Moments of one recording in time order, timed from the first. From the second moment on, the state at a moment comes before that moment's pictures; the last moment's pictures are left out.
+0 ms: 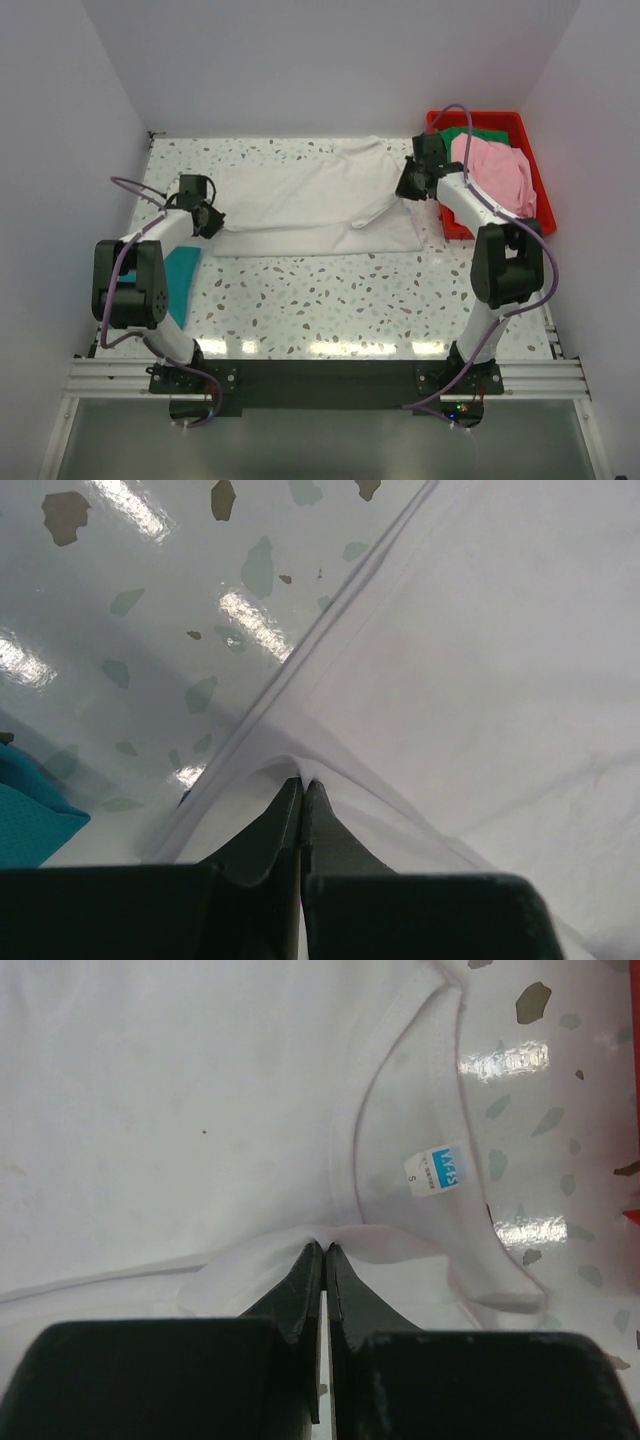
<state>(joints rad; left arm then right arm) -0.01 1.66 0.98 -0.29 -0.14 -0.90 0.20 1.82 1.43 -0.48 0.06 0.51</state>
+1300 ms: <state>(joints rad) -0.09 1.45 0.74 -0.22 -0.17 -0.90 0.28 1.70 1.05 -0.35 0.13 0.60</state>
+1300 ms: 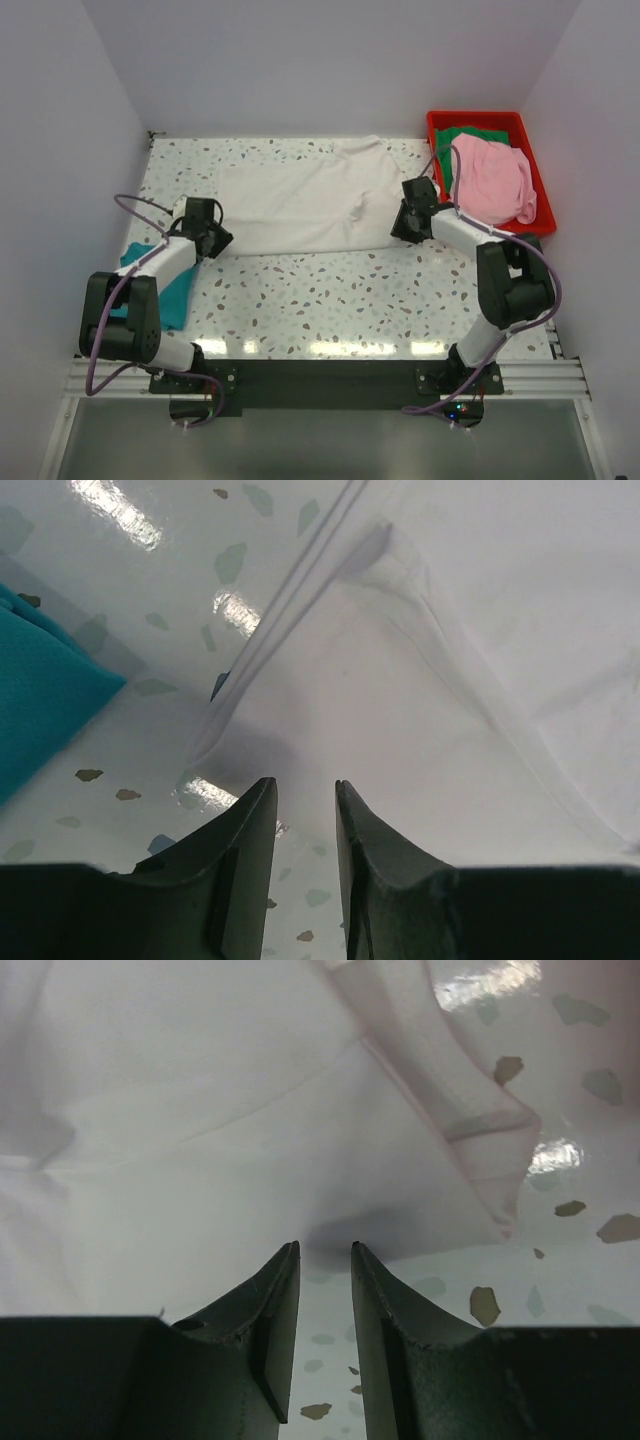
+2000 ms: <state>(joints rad) -0.09 1.36 0.66 -0.23 -0.21 -0.94 0.21 1.57 0.90 -0.32 0.19 0.63</state>
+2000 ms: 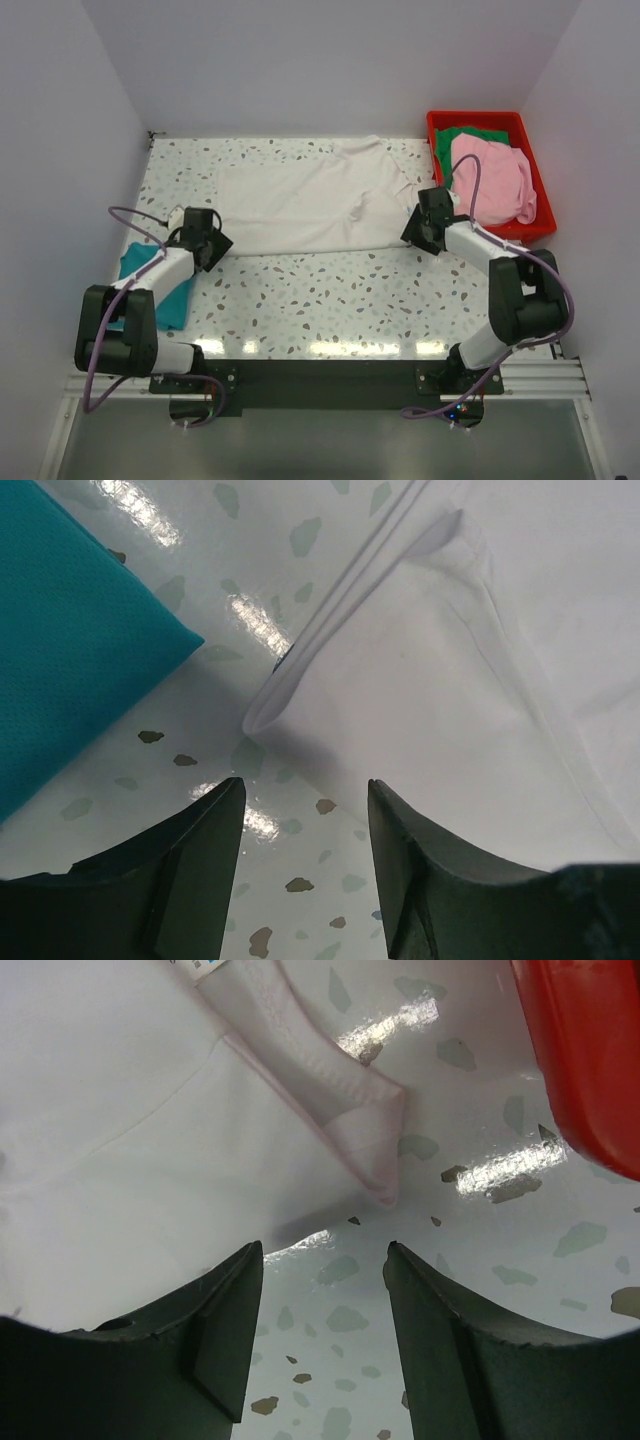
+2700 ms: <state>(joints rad) -0.08 1.46 0.65 -0.18 -0.26 -0.97 0.19 1.63 0.93 -0.31 0.23 0.63</state>
